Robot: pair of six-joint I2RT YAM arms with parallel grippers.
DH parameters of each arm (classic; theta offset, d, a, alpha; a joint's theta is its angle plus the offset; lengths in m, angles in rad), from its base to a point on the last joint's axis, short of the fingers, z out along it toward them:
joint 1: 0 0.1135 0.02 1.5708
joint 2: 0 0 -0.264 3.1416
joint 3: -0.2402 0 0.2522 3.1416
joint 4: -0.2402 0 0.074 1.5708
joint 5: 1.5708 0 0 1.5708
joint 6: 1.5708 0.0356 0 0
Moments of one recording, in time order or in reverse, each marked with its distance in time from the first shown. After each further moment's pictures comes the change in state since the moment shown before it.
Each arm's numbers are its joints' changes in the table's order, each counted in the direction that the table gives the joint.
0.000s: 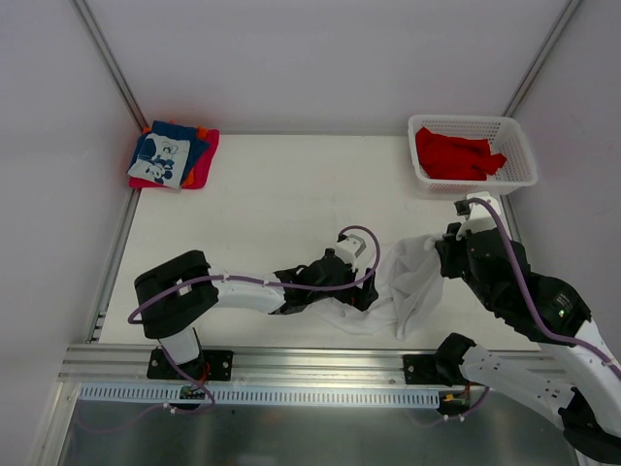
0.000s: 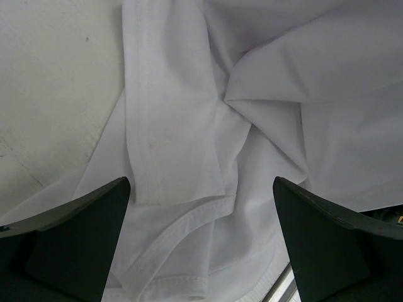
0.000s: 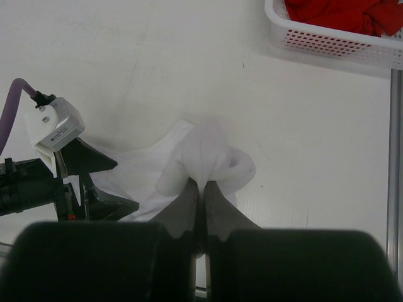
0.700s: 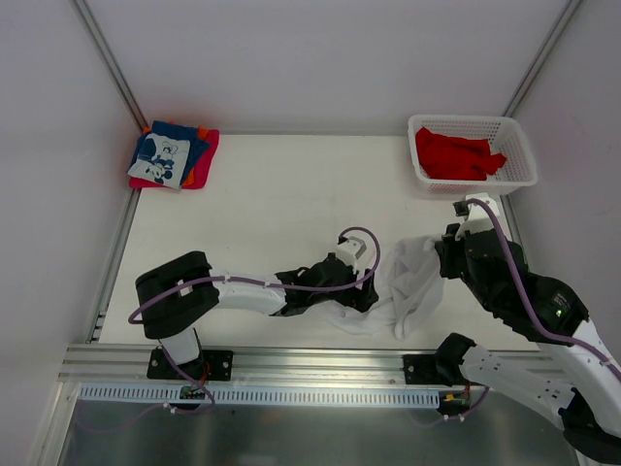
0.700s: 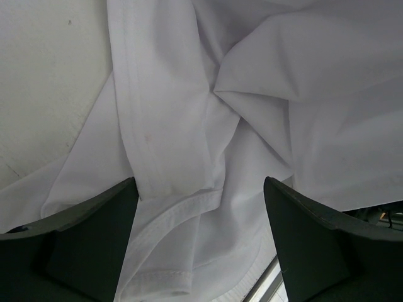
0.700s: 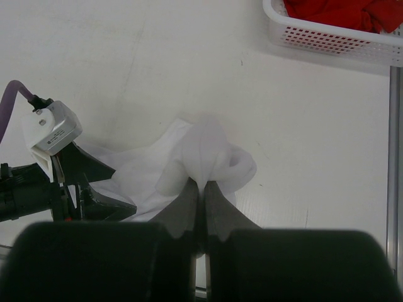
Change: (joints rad) left arm -0.013 -0.007 -0.003 -0.006 0.006 -0.058; right arm 0.000 0.004 0.018 0.005 0.007 0.003
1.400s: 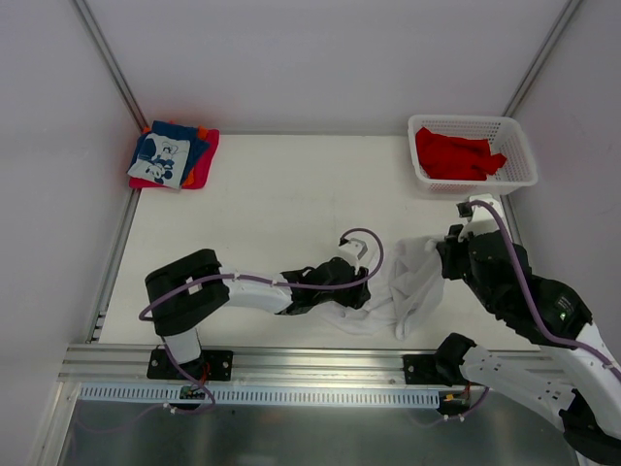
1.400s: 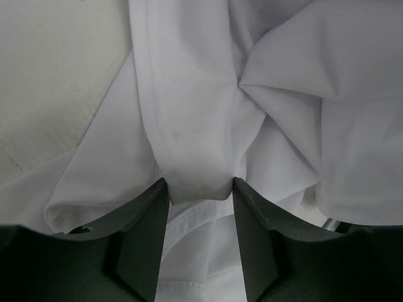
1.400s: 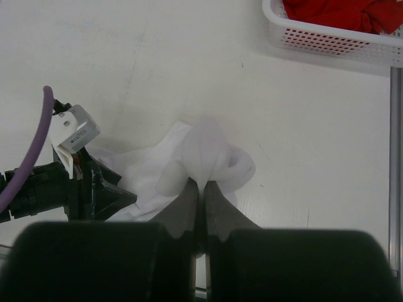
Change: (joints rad) left arm 0.000 -0.049 -0.031 -0.048 -0.016 -0.023; right arm 0.000 0.015 0.000 0.000 0.000 0.003
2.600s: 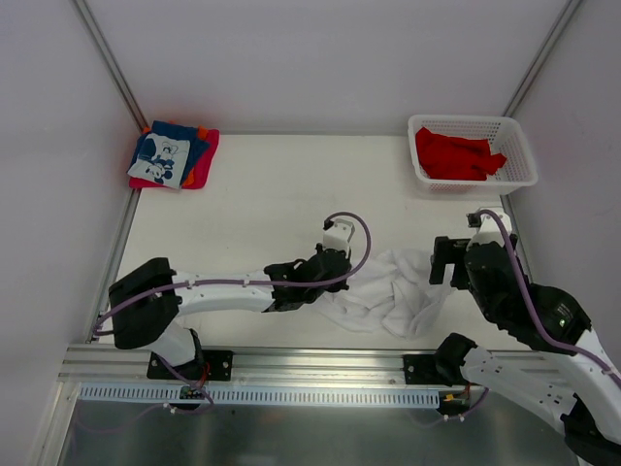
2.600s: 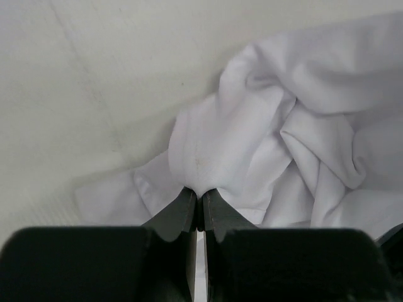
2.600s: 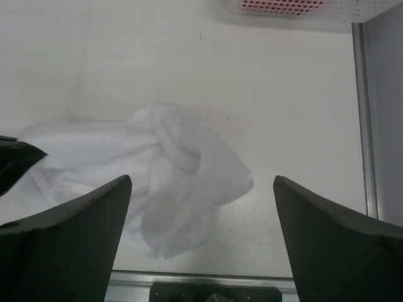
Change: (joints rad) left arm -0.026 0.167 -0.069 -0.226 -0.318 0.063; right arm 0.000 0.061 0.063 -0.104 0.111 0.090
